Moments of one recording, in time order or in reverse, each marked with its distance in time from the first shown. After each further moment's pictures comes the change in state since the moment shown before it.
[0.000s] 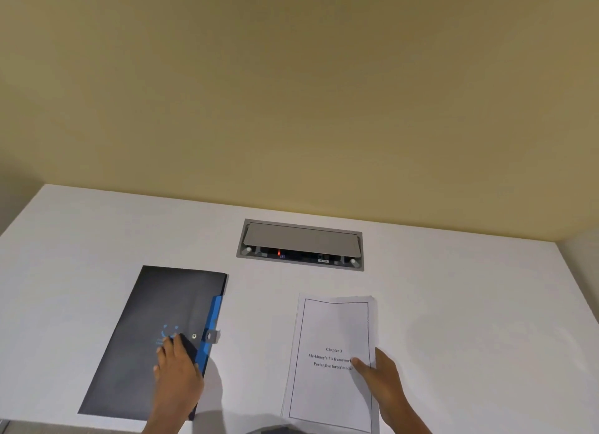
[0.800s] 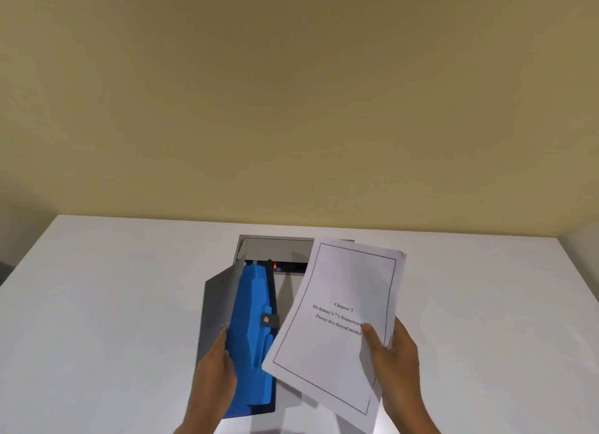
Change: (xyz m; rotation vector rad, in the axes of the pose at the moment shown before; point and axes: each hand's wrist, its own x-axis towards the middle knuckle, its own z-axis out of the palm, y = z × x) left_hand -0.095 0.125 -0.080 -0.511 0.089 0.159; right_hand -0.074 -0.101 -0.039 0.329 0.155 -0.330
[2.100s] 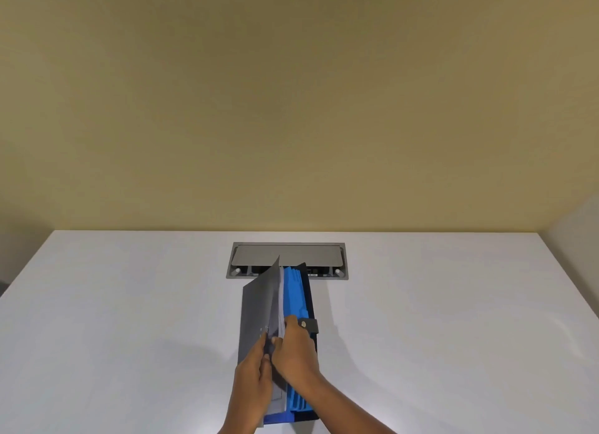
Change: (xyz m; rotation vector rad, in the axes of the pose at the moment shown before) left_hand -0.042 0.041 0.034 -0.214 -0.186 0.146; right_hand -0.026 0.025 0.130 -0.712 -0.383 -0.114
